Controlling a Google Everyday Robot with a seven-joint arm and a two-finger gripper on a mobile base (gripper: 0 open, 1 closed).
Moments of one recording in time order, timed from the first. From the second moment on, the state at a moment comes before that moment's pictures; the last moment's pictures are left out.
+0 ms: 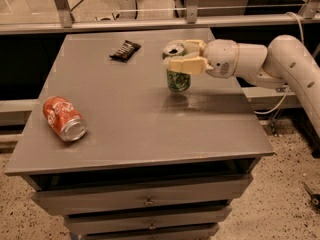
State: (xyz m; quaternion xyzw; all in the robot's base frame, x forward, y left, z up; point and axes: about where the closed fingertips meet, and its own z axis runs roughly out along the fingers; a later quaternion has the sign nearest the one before) arm 0.619 -0.055 0.940 -0.45 0.53 0.45 0.56
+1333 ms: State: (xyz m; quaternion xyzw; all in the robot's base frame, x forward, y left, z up) arm 0.607 -0.087 0.895 -0.45 0.54 0.44 0.56
